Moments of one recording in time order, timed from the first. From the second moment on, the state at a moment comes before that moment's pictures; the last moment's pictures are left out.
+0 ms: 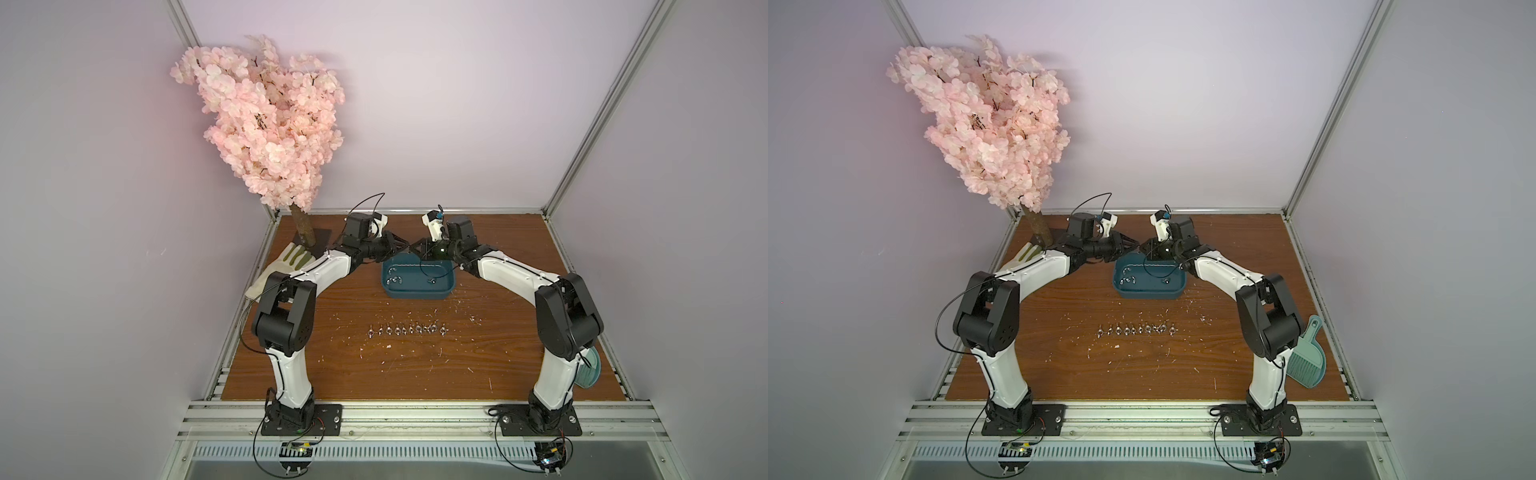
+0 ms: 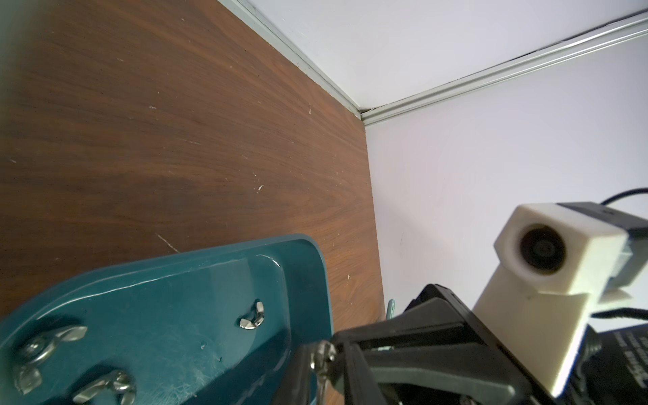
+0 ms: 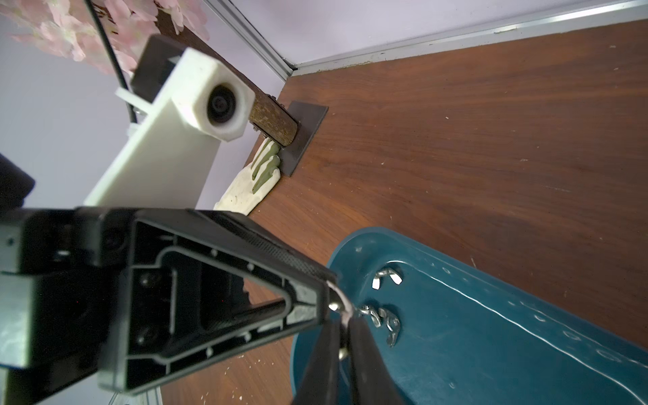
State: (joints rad) left arm -0.33 1.88 1.30 0.06 0.72 -0.84; right arm 0.51 1.87 1.35 -0.01 -0.43 0.49
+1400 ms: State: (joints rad) left arm -0.32 1.63 1.15 -0.40 0.33 -0.50; right arm 0.48 1.82 1.29 -0.06 -0.38 0.44
